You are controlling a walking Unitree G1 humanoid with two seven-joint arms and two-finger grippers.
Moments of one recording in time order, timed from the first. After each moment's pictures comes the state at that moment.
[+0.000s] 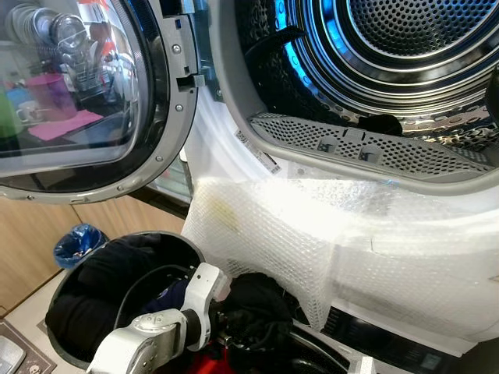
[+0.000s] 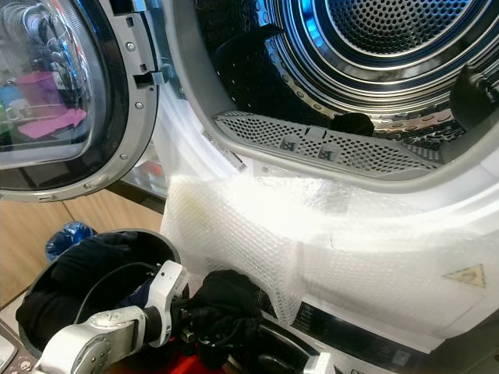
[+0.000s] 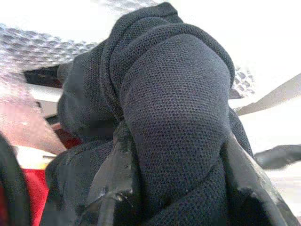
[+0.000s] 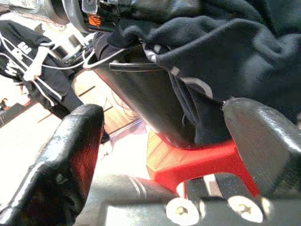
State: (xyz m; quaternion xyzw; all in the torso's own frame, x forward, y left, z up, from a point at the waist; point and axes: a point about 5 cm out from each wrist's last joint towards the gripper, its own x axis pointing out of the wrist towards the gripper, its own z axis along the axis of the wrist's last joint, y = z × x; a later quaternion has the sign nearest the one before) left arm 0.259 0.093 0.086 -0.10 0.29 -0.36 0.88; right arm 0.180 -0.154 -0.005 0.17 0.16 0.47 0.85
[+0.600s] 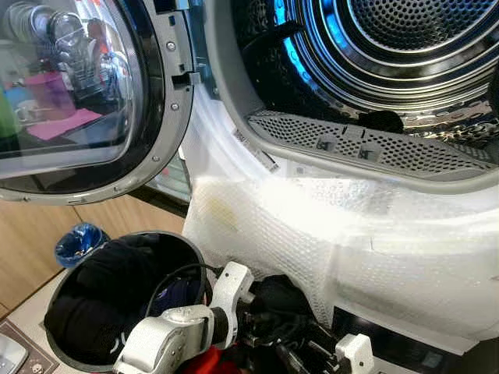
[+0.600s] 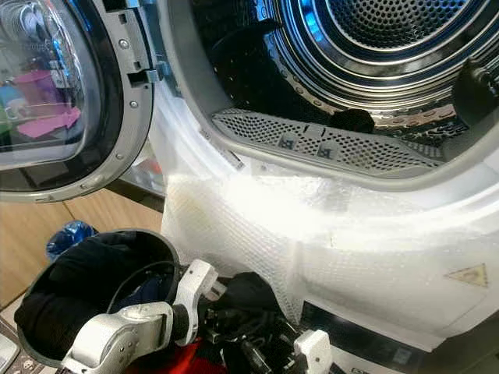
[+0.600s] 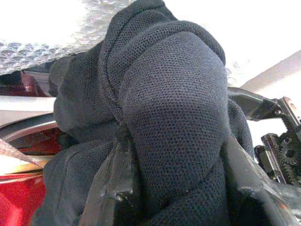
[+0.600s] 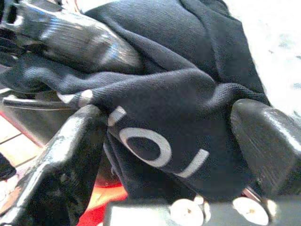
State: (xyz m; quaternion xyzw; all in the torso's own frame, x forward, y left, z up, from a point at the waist) left arm 0.264 0.063 0.093 -0.09 0.31 -0.40 0.85; right arm 0.205 -0.142 0.002 0.09 0.08 0.35 0.93
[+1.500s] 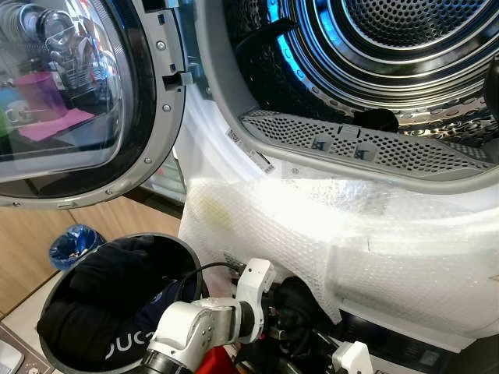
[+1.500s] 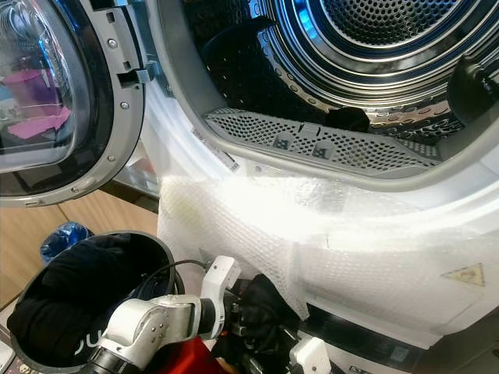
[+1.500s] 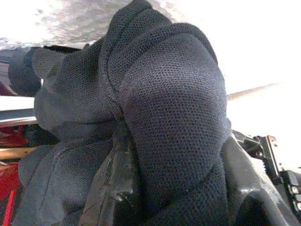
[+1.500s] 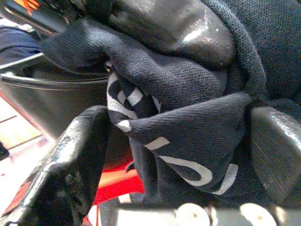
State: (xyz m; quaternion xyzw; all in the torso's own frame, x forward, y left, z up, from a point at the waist) left arm 0.273 0.024 0.095 -0.15 0.35 -0.39 0.84; right arm 0.198 -0.144 0.000 0.04 0.10 0.35 0.93
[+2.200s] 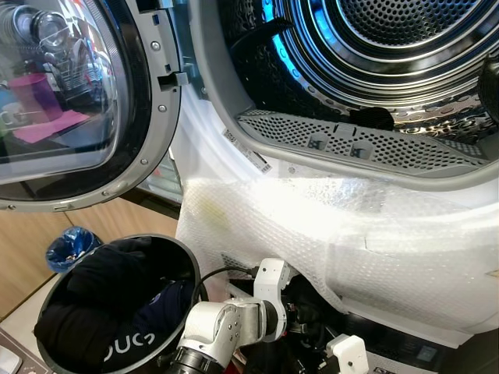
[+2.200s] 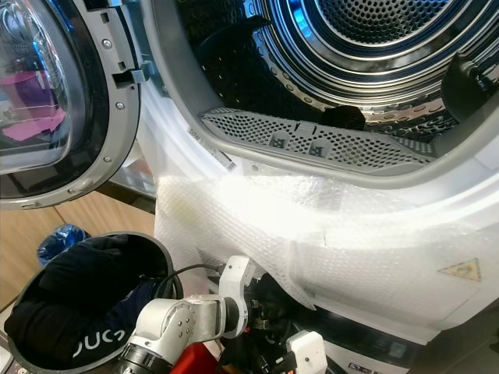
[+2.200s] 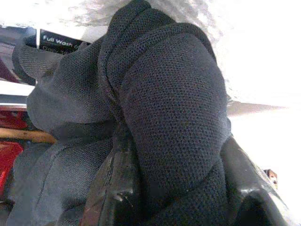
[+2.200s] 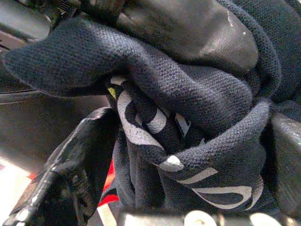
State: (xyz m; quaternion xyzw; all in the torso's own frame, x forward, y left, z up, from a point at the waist) left arm 0.279 -0.001 0.093 -0.18 0.38 -0.31 0.85; right arm 0.203 -0.132 -0.006 0.04 0.12 0.24 0.96
